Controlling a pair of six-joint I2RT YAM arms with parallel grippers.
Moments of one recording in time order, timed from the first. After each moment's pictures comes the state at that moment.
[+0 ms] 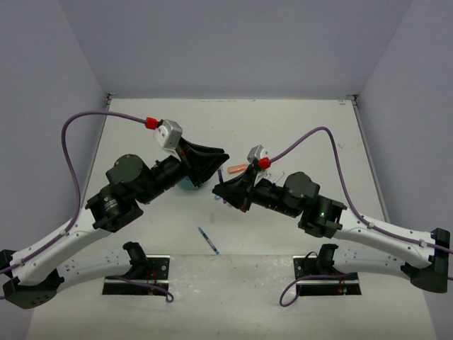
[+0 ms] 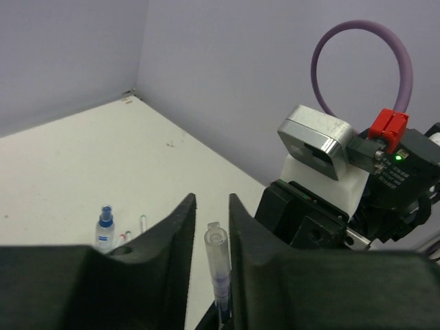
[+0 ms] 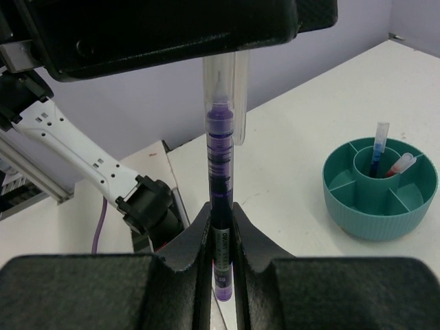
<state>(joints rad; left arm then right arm) -0.98 0.87 1.09 -0.07 -0.02 -0.35 1.15 0.97 0.88 0.12 -0.04 0.30</state>
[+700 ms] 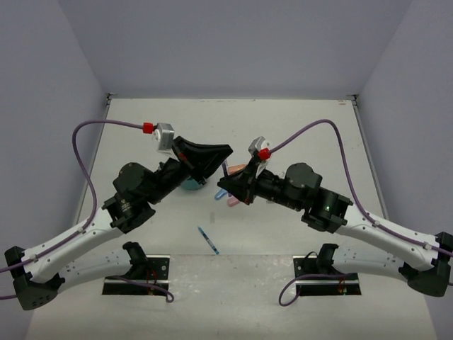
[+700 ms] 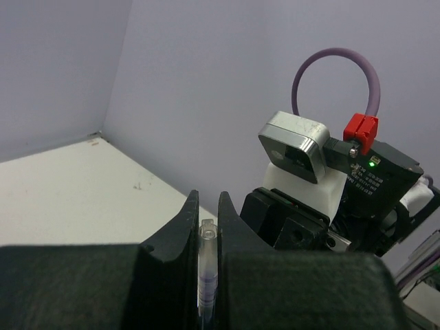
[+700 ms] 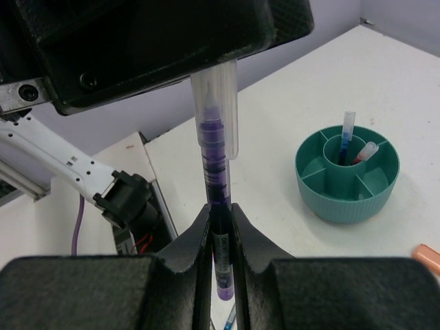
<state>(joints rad) -0.96 0.89 0.89 0.32 0.03 -0.47 1.07 0.98 0.98 -0.03 -0.05 0.28</state>
